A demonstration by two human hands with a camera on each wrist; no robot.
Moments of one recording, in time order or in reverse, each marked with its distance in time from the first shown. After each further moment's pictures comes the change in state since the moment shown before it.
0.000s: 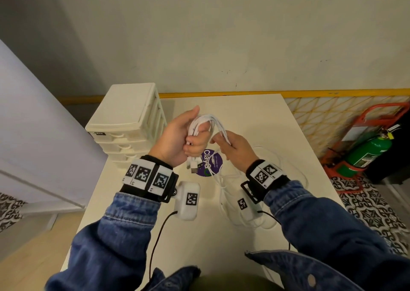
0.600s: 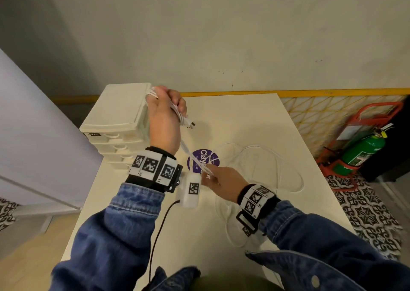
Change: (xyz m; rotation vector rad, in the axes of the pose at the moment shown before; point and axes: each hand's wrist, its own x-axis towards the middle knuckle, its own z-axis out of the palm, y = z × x) left_hand 0.020 0.010 -0.003 0.113 0.689 0.788; right_hand -0.044 0.024 0.034 -0.399 -0.329 -0.060
